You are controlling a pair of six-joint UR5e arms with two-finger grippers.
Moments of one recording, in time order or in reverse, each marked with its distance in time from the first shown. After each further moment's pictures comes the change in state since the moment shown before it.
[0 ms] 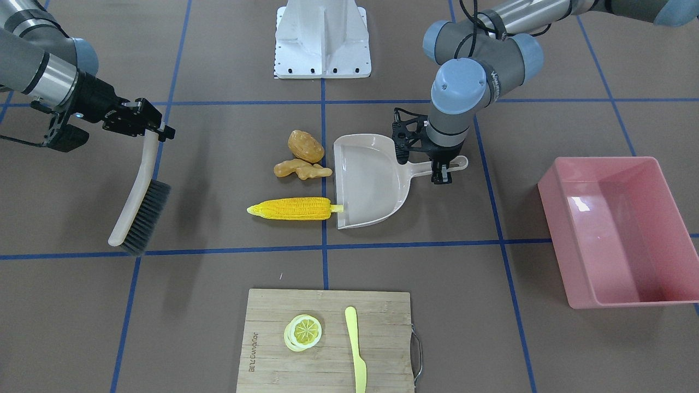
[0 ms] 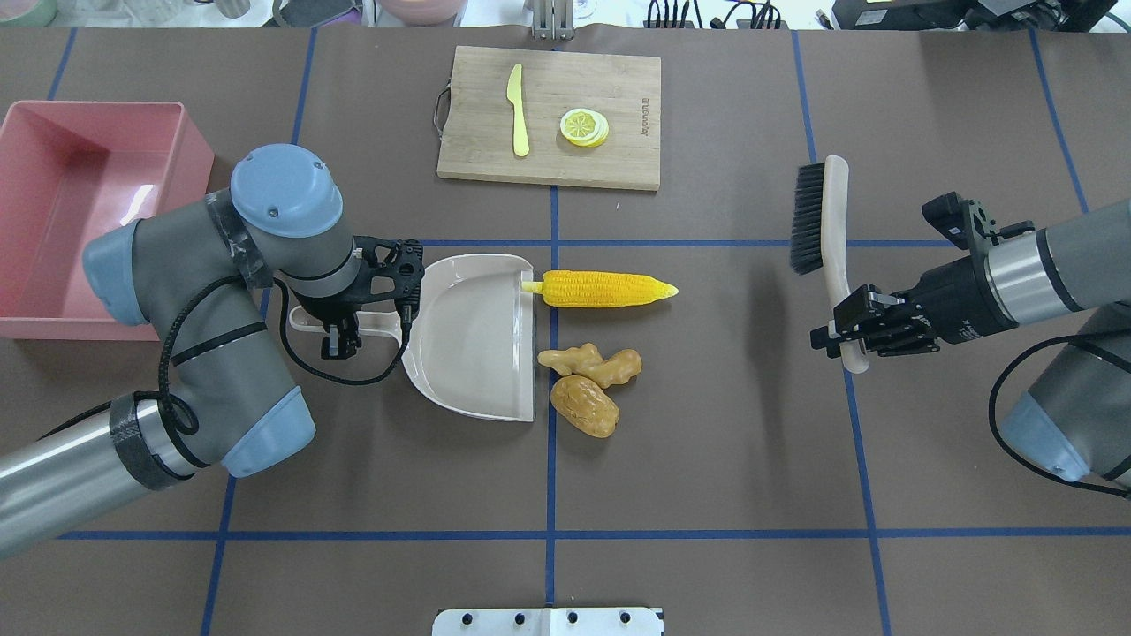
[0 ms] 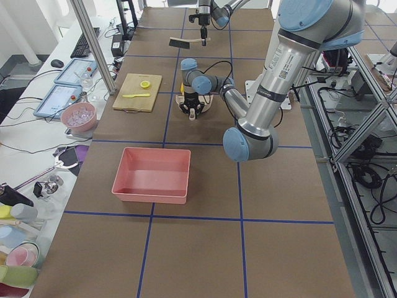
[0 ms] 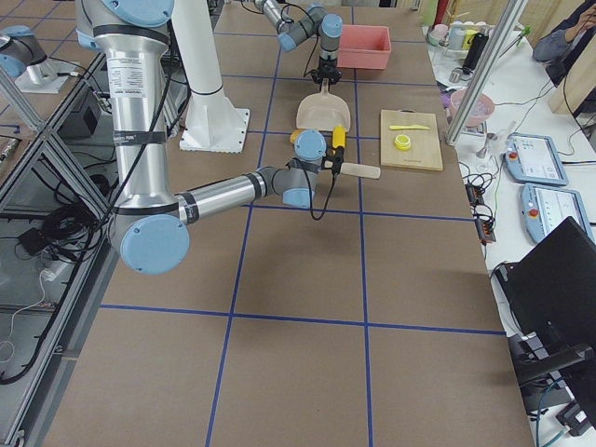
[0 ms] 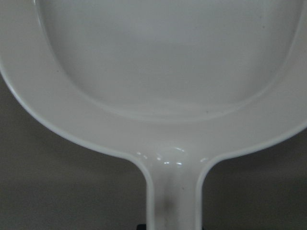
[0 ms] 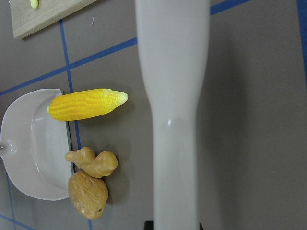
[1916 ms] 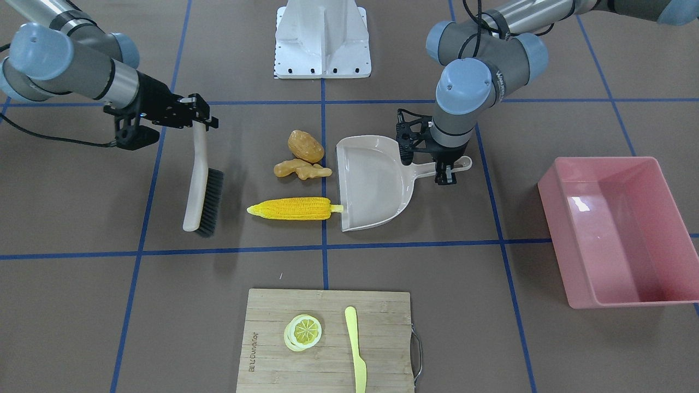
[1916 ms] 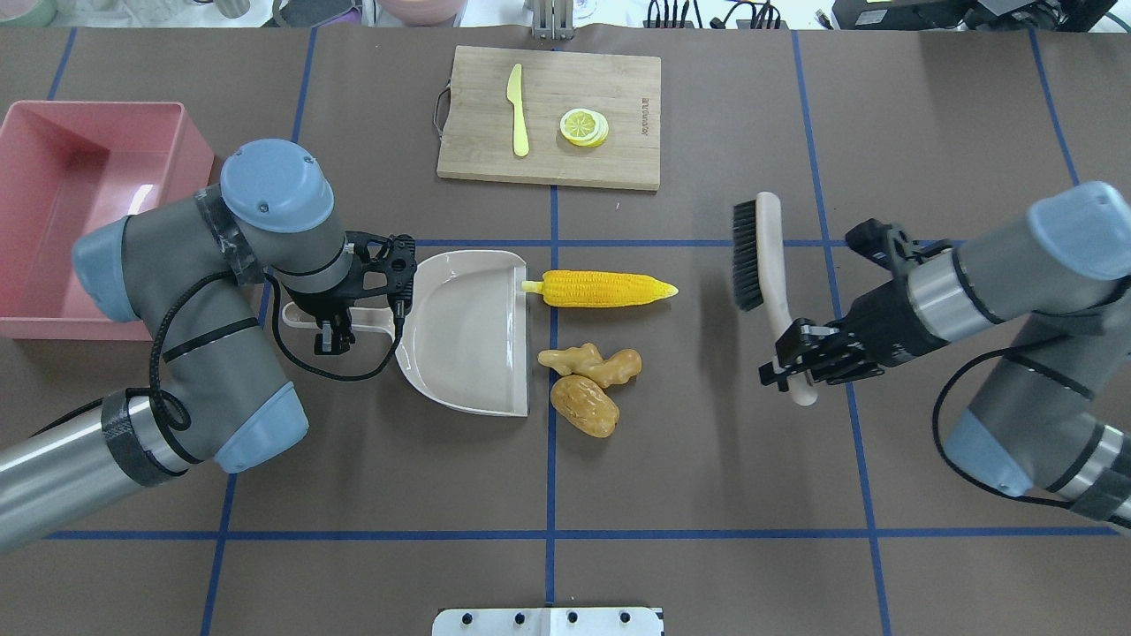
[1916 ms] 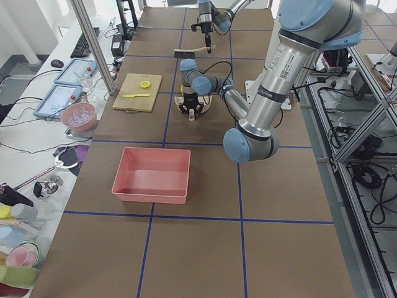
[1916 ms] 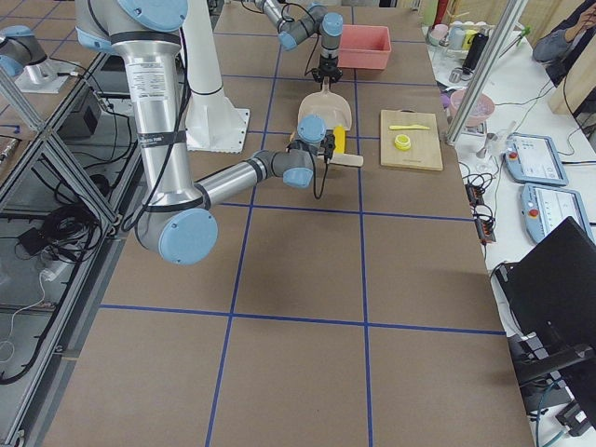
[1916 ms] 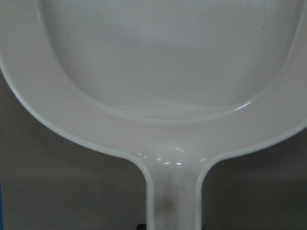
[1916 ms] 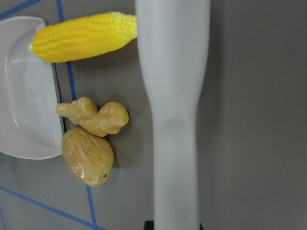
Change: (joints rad) left arm -0.010 0.009 -0.007 0.000 0.000 0.000; right arm -0.180 0.138 0.008 -0.234 -0.017 -0.064
